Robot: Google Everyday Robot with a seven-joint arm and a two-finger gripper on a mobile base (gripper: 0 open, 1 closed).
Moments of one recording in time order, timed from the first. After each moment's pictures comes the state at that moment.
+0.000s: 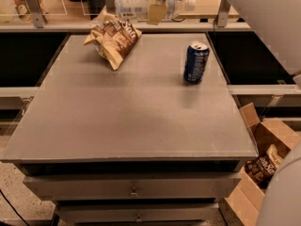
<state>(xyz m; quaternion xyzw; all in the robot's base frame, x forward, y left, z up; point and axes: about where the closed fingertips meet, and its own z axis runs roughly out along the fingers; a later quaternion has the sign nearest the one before) 0.703 -0.020 1.021 -0.68 0.65 -0.17 0.30</state>
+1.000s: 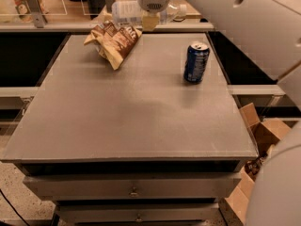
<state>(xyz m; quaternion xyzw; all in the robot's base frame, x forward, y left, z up) 0.733 -0.005 0.990 -0.68 0.64 -0.22 0.30</state>
